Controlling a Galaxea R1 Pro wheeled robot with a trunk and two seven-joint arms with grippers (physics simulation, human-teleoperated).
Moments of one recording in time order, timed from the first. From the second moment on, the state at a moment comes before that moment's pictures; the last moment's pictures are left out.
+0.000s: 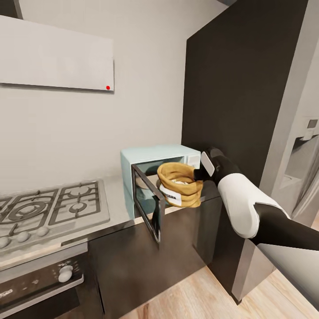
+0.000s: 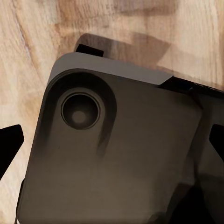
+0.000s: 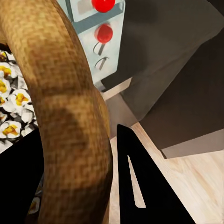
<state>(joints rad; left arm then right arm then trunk) 0.00 -0.02 0.02 -0.09 0.27 -0.02 0.01 -1.40 0.13 -0.22 -0.38 0.06 1.04 -0.30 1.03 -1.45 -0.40</state>
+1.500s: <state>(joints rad) 0.00 -0.02 0.02 -0.09 0.27 -0.02 0.01 -1.40 0.14 -0.22 -0.38 0.06 1.04 -0.30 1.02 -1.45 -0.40</state>
